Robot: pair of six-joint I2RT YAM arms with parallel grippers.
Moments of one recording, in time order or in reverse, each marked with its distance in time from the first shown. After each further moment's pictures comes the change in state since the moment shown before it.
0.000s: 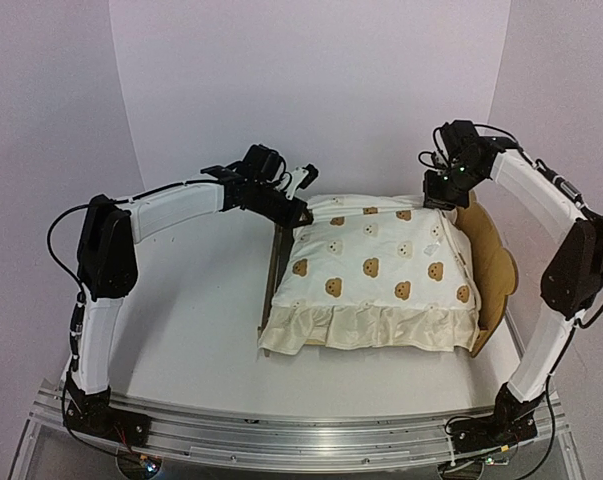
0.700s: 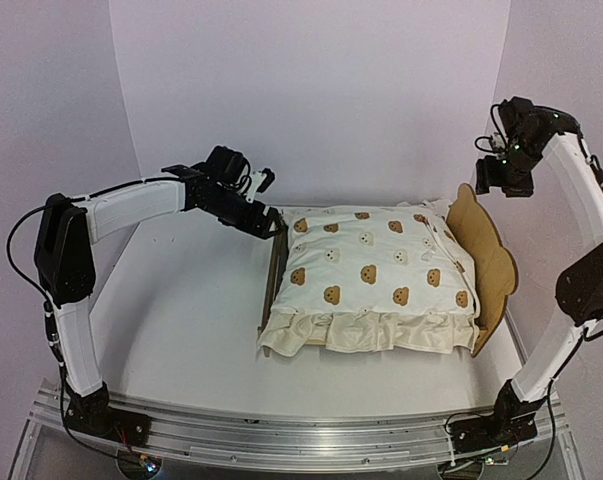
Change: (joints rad) left arm 0.078 -0.259 -0.281 -0.067 -0.147 -0.066; right arm -0.161 -0.085 0.237 -0.352 0.161 -0.193
